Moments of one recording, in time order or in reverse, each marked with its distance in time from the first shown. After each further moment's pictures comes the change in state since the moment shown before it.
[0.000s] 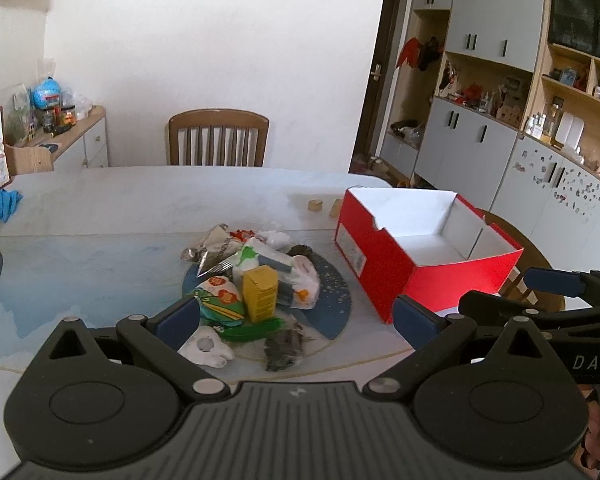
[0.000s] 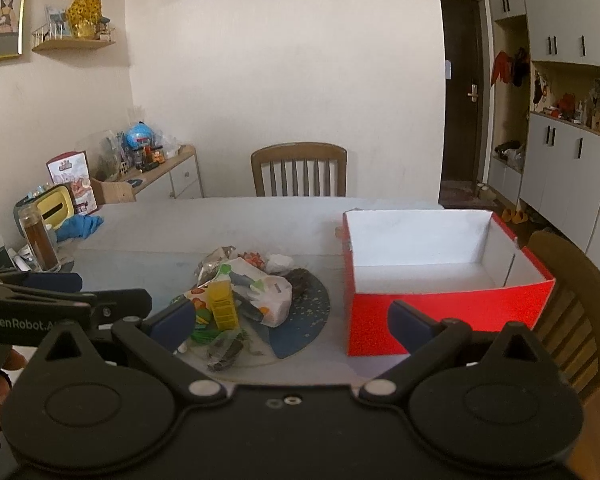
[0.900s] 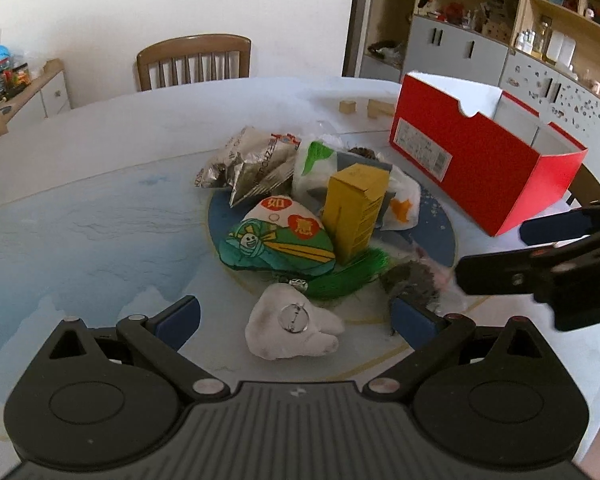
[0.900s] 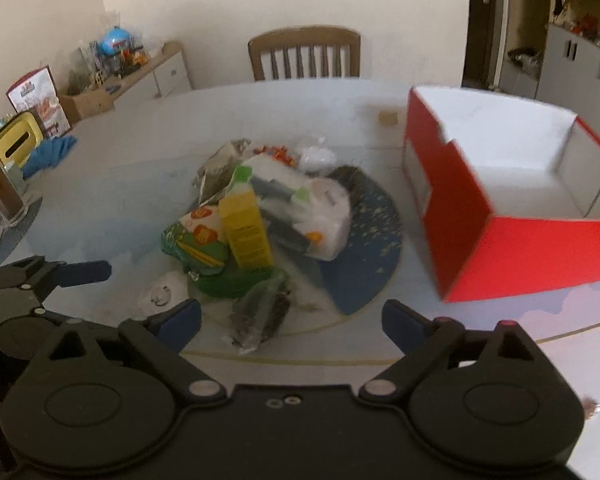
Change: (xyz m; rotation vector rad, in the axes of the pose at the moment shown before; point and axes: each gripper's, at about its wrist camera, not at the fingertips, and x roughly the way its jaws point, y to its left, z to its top) left arm 0.141 0.096 -0.040 0.141 0.209 -0.066; right arm 0.152 0.059 -0.017 0.057 0.360 -0.007
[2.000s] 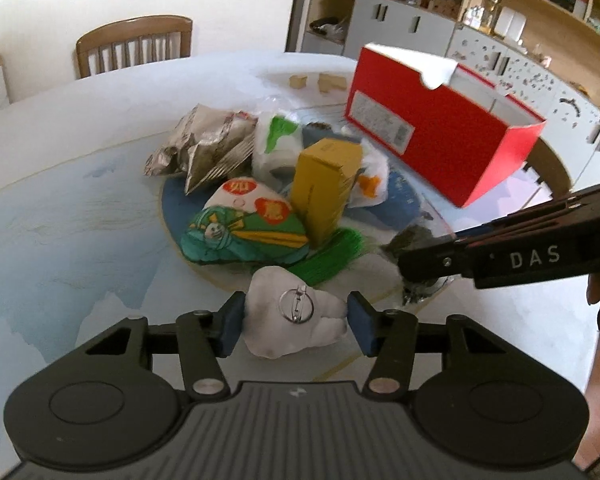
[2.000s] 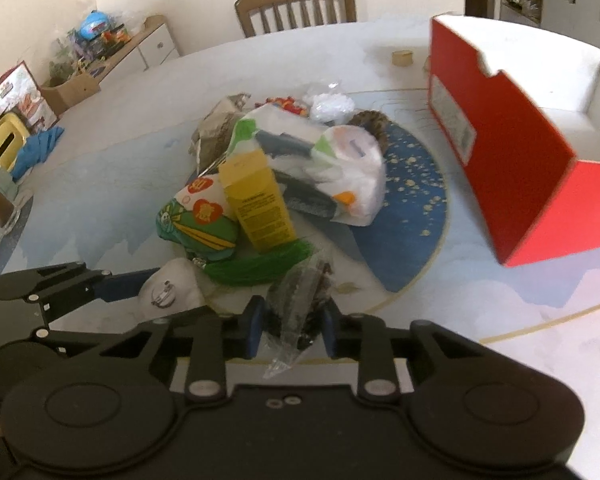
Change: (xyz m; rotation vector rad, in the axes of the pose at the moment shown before) left arm 0.015 0.015 0.006 0.076 0.062 -0.188; right arm 0.029 0.000 0.002 0.113 0.092 0.028
